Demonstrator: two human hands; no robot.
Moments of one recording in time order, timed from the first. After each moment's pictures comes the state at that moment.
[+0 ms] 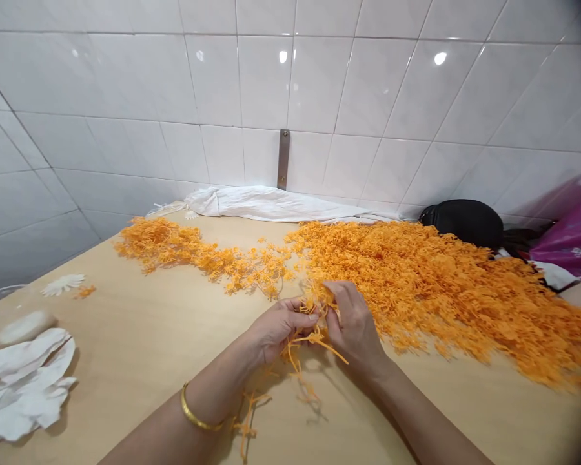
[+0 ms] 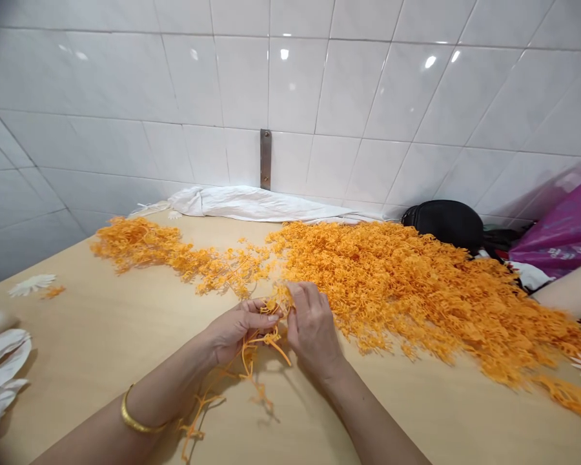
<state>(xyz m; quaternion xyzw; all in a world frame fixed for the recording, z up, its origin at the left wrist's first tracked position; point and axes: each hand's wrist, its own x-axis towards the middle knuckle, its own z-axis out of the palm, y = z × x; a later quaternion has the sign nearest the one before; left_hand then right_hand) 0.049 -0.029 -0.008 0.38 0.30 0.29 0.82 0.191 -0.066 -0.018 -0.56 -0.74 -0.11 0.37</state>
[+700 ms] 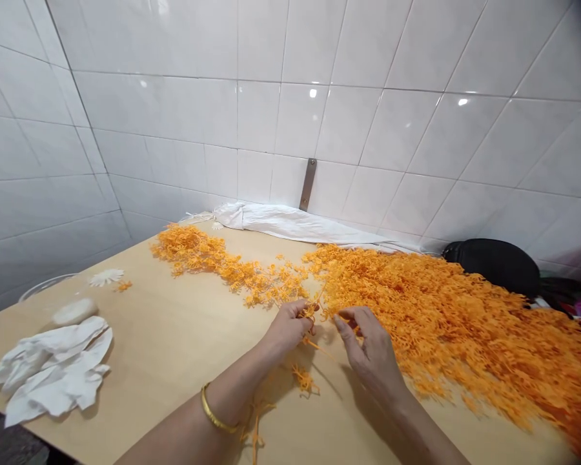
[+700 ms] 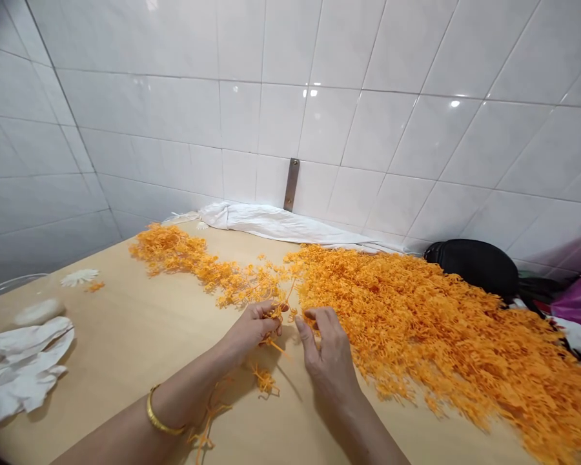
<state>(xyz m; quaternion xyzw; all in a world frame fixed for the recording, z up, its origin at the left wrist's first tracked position) 0.045 -0.011 -0.009 0.51 0.39 0.41 0.65 0.192 -0.059 -0.010 -0.59 -0.70 0.03 0.40</state>
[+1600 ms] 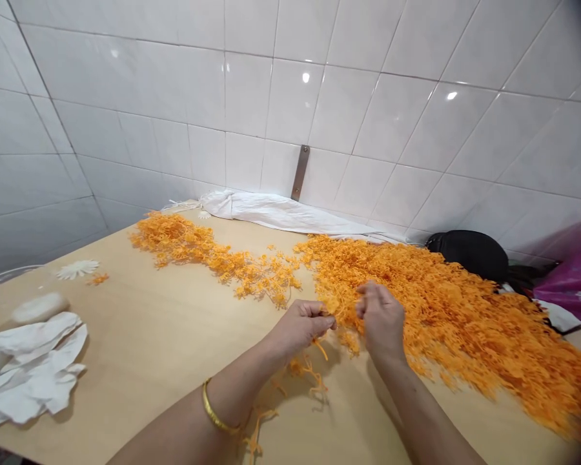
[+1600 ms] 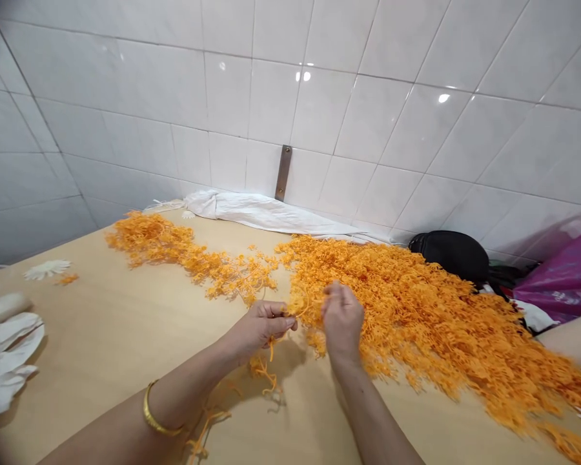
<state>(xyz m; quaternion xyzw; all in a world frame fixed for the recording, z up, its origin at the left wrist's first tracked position) 0.053 -0.027 0.005 0.55 0.31 0.33 0.71 0.223 -0.034 0.002 -0.61 -0.39 0.19 0.66</state>
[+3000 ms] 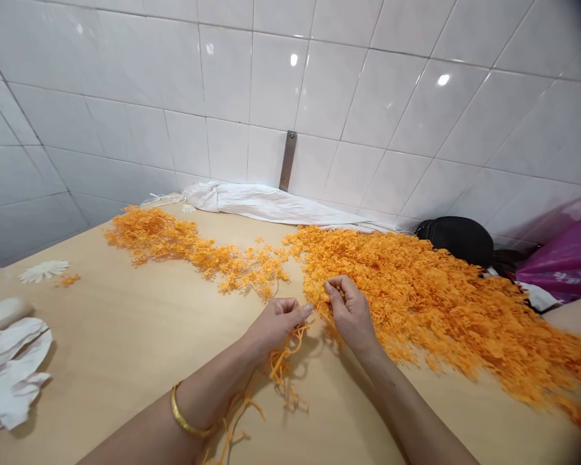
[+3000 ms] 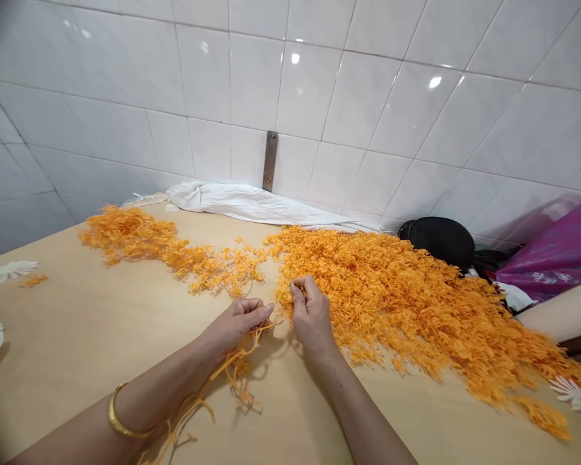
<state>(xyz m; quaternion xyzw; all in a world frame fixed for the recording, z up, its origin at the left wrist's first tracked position) 0.054 -0.024 -0.017 0.53 0.35 0.34 0.69 0.198 -0.040 -0.009 -0.60 -0.62 0.15 0.49</state>
